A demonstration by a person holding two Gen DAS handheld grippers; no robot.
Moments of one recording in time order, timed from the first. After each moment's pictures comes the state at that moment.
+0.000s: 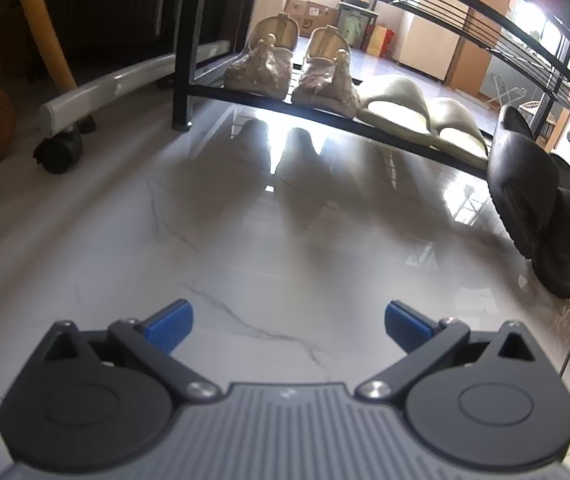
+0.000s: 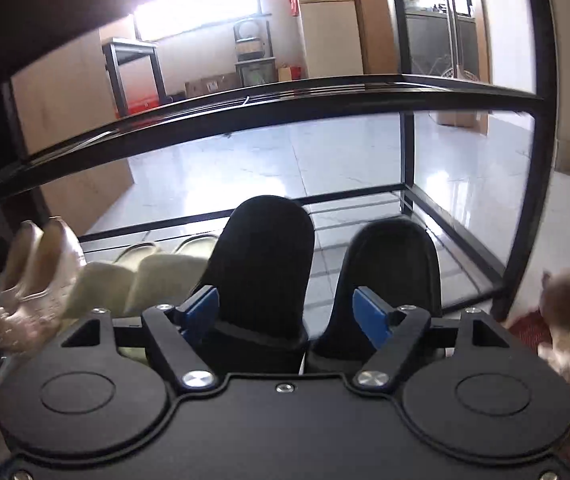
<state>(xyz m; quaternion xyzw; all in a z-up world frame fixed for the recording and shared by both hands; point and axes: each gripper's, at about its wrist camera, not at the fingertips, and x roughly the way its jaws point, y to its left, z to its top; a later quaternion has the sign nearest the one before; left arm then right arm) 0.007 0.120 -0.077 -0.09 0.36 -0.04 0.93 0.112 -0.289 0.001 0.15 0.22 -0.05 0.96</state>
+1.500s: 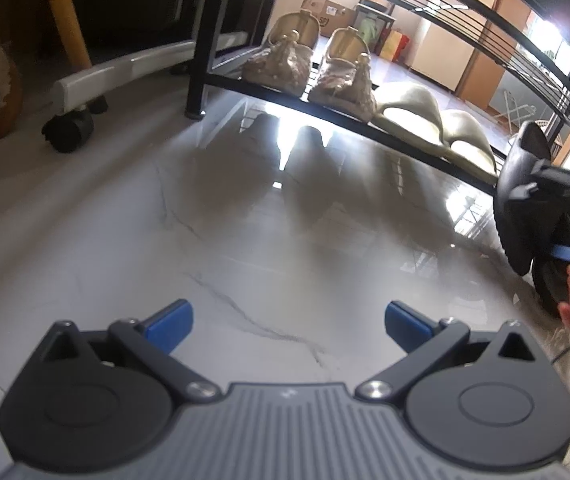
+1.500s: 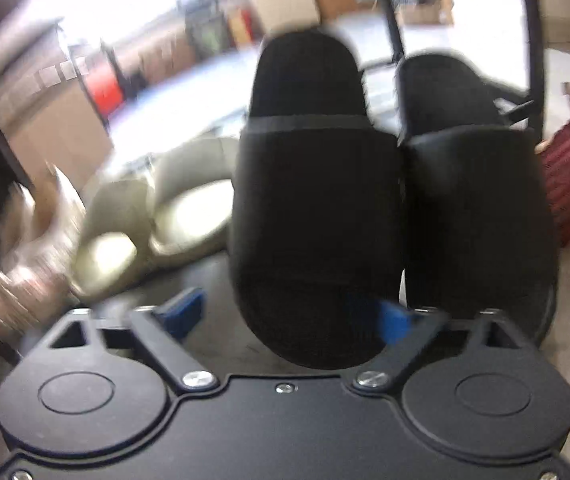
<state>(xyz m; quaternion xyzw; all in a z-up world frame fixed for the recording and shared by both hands) 0.010 0.131 -0.079 -0.14 0.37 -0.03 0.92 0.109 -0.207 -0.069 0.25 0.25 -0.10 0.93</state>
